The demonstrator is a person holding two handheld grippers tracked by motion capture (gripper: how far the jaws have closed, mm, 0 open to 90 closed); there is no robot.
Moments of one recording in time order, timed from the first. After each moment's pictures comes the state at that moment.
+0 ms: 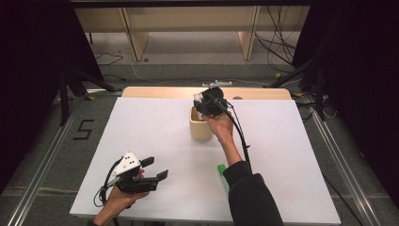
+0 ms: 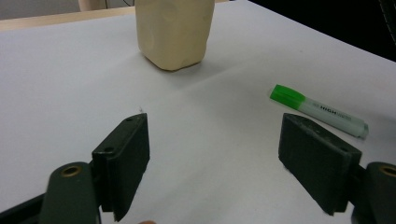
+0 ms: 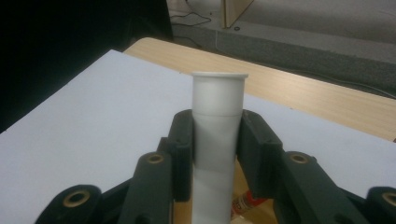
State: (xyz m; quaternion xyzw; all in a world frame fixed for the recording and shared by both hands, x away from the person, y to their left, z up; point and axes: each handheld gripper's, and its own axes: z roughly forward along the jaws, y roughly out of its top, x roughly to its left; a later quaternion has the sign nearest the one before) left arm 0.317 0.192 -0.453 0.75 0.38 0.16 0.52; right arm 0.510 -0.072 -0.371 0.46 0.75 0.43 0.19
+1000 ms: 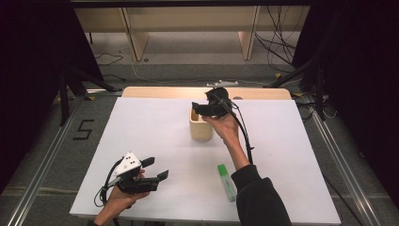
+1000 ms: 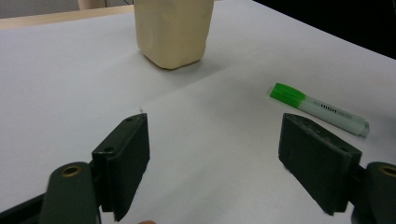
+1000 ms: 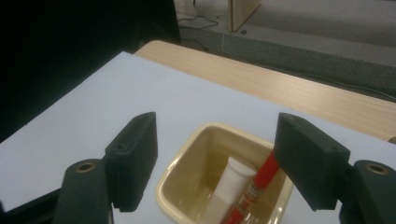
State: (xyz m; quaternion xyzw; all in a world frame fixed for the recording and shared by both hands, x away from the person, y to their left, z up) left arm 0.317 0.191 -0.454 0.76 0.38 0.16 0.51; right arm 0.494 -0.085 -0.357 0.45 0.76 0.44 0.18
